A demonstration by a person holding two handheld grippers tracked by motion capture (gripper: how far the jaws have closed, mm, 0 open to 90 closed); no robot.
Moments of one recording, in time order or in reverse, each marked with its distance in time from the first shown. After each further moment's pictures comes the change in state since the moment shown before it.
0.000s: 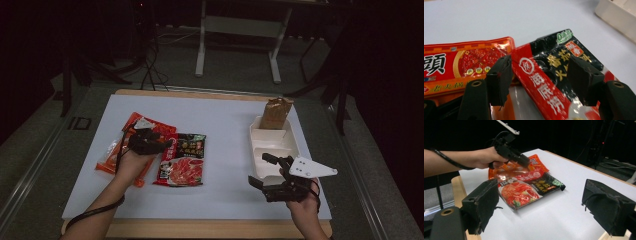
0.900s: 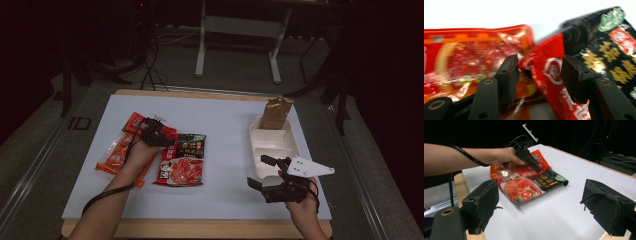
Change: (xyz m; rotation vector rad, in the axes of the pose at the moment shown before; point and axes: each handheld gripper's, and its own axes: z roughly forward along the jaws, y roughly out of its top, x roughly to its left) left arm 0.019 0.011 0.058 0.216 0.026 -0.035; right arm -0.001 -0.003 0.002 0.035 0.014 0.022
